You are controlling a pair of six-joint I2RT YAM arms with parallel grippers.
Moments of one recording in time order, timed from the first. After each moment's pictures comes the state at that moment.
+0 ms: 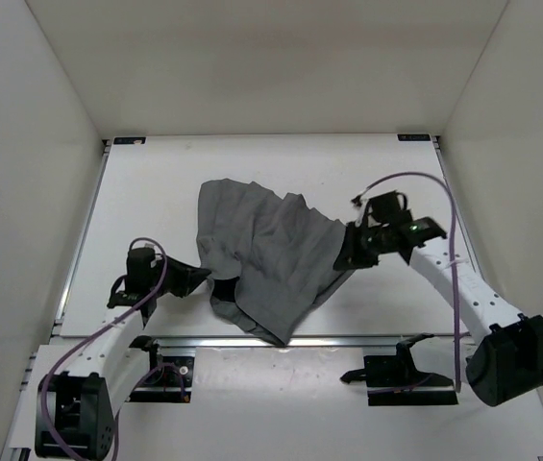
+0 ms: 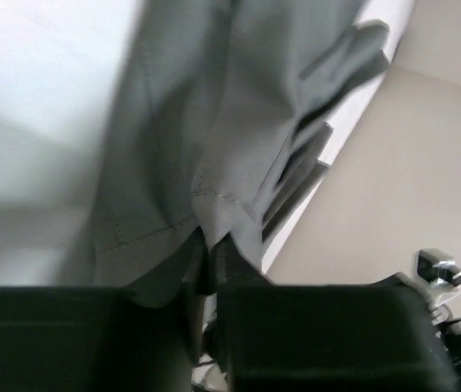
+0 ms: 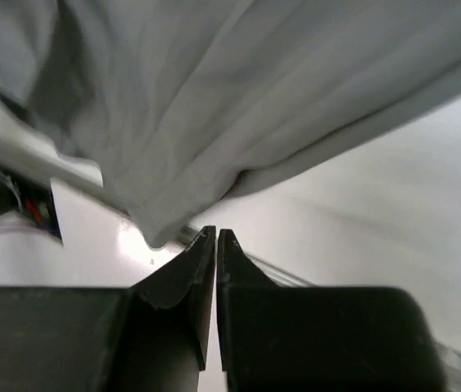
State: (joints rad) left arm -0.07 0.87 0.28 -0.09 0.44 -1.26; right arm 0.29 1.18 1.02 -0.85 -0.40 0.37
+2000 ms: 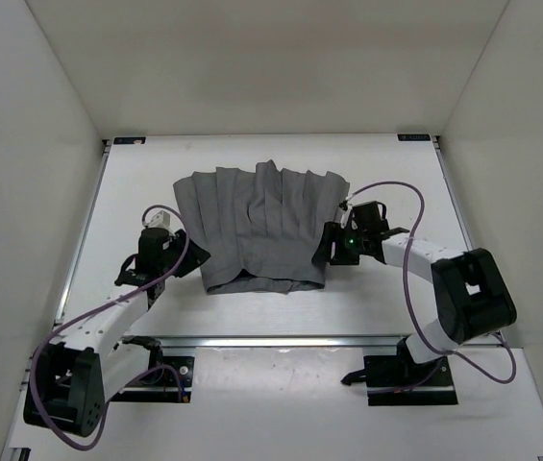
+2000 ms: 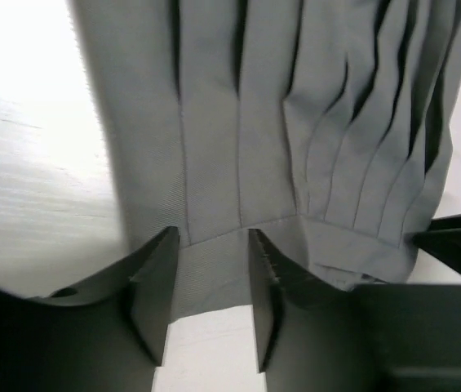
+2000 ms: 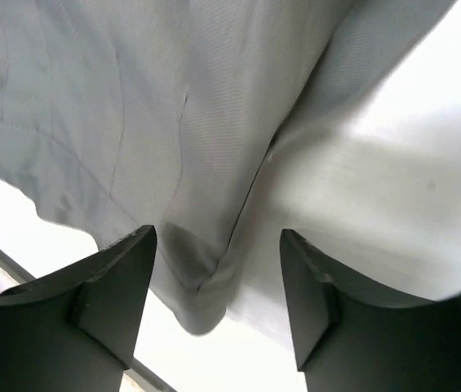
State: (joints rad) left arm -0.20 1.02 0.41 -0.05 0.14 -0.72; right arm 0.32 1.54 0.75 -0.14 -0.42 0.42
